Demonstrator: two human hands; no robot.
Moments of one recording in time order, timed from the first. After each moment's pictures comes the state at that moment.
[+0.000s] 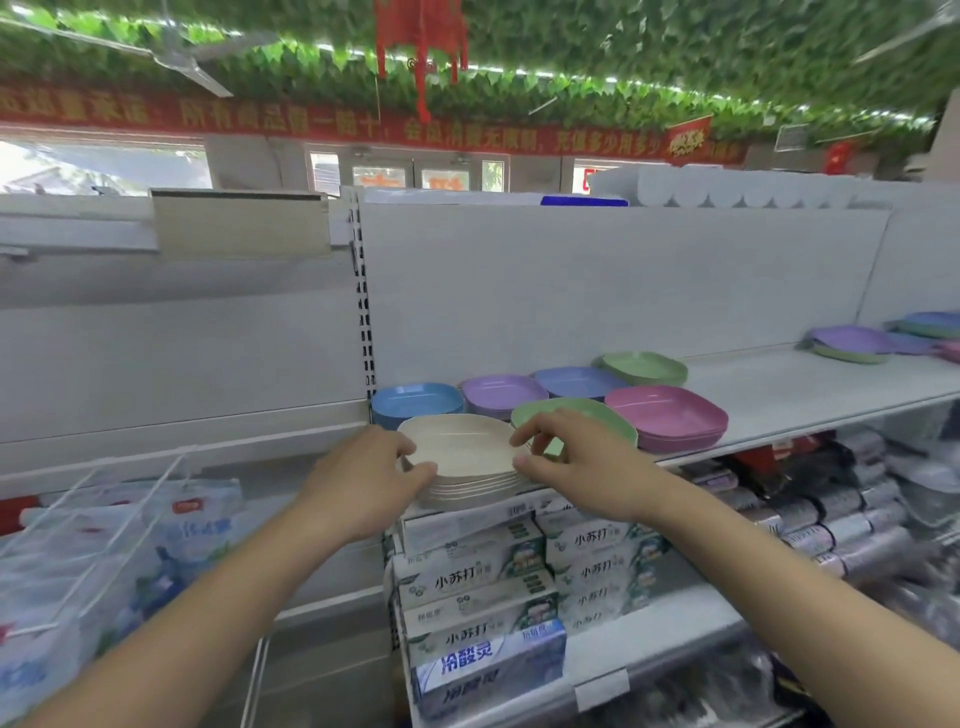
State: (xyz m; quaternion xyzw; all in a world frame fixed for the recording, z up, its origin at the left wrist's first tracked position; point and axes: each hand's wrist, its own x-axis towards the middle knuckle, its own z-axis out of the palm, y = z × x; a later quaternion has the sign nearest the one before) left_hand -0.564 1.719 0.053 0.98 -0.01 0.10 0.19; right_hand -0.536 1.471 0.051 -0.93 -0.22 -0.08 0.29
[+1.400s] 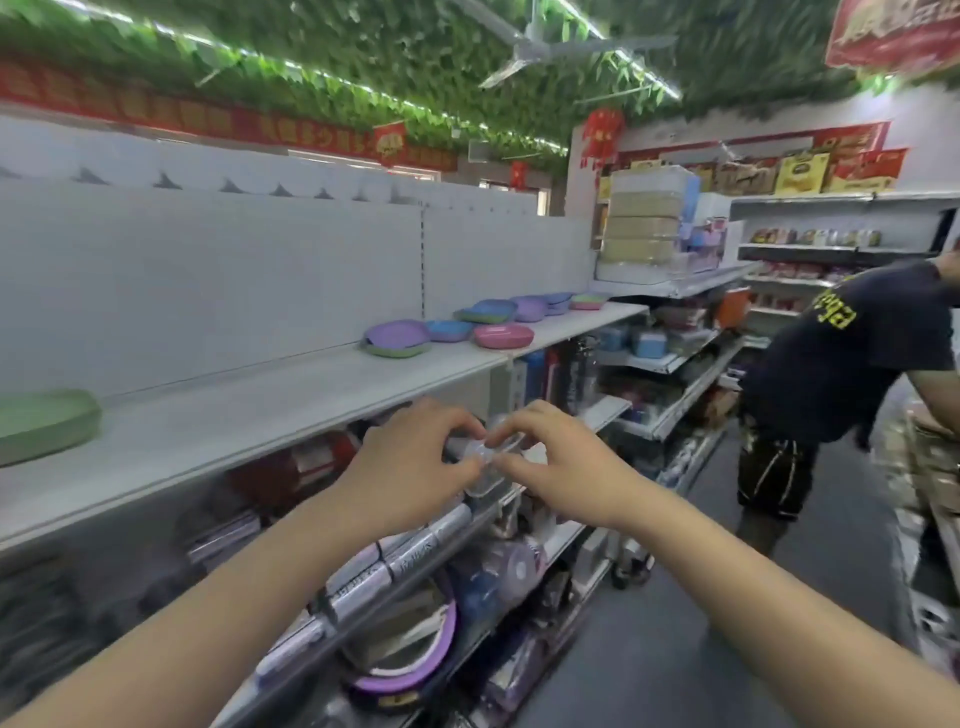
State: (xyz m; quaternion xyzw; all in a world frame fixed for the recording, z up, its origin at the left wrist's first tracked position) left_hand -0.526 1.008 0.057 0.86 -0.41 0.09 0.27; right_hand -0.605 0.819 0.044 -0.95 -0.03 -0.18 0.24
